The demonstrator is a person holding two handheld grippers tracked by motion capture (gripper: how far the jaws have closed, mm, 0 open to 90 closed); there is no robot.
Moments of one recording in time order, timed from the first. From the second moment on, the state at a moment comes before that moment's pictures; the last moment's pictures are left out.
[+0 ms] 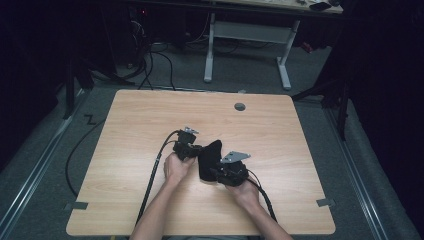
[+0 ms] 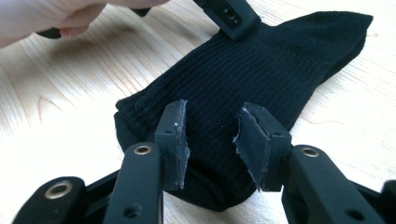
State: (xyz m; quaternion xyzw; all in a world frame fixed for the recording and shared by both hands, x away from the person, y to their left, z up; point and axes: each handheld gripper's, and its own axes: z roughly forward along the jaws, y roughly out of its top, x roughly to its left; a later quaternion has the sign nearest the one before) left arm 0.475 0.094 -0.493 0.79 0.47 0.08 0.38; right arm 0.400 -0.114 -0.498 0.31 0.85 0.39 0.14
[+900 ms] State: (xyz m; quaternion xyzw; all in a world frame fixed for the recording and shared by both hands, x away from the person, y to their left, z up) left arm 0.449 0.097 -0.457 0.78 0.40 0.06 0.48; right arm 0.407 -0.094 -0.495 0.35 0.85 0.37 0.14
